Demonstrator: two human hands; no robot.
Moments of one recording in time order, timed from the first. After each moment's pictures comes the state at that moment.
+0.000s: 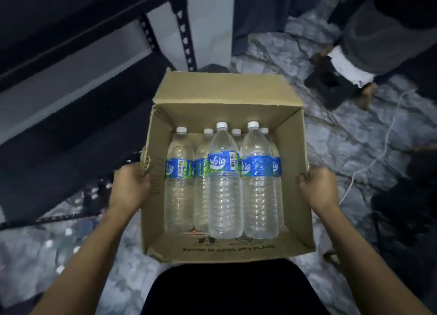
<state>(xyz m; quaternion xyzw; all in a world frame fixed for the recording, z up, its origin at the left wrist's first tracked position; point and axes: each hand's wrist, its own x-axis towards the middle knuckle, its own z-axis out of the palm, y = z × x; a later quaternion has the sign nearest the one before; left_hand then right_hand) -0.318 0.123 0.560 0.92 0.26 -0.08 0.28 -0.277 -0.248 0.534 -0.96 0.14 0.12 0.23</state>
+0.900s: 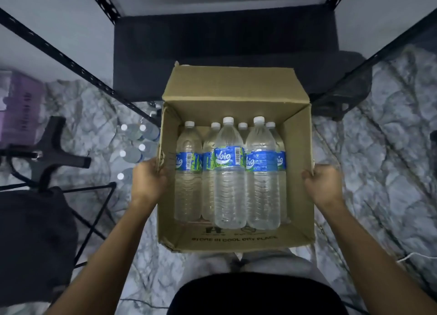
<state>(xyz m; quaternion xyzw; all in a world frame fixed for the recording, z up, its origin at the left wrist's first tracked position) -0.553 0.281 0.478 0.77 0.55 -0.01 0.32 -0.311 -0.002 0.448 -0.95 -0.14 0.20 0.20</state>
